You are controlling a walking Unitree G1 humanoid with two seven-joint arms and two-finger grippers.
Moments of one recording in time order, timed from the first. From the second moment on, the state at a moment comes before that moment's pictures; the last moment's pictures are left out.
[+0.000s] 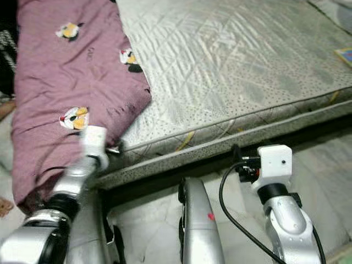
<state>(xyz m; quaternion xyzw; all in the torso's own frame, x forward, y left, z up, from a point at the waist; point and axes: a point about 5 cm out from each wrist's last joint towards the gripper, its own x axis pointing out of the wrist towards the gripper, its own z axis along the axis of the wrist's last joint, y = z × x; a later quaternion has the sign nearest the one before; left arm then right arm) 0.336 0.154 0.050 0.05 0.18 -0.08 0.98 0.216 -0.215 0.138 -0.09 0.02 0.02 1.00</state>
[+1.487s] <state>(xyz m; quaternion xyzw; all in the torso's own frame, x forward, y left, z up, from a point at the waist) 0.369 0.140 0.083 0.07 0.19 -0.07 0.98 0.212 -0.227 0.143 -0.11 0.02 0.00 0.99</state>
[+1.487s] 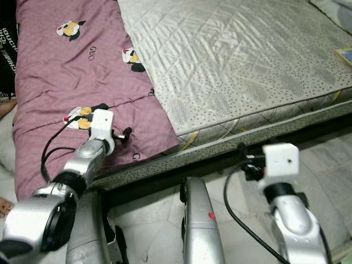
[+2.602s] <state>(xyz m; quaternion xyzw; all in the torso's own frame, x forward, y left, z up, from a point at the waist) 0.358 0.125 0.142 0.07 -0.08 -0.17 0.98 0.268 -0.189 0.141 -0.07 -0.04 0.01 1.00</state>
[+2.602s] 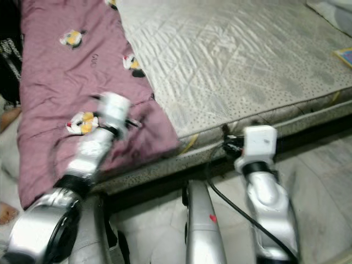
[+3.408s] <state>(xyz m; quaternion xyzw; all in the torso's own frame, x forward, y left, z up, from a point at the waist) 0.280 0.194 0.126 0.00 -0.07 0.00 1.00 0.290 -0.171 0.145 -0.01 -0.09 0.01 1.00</state>
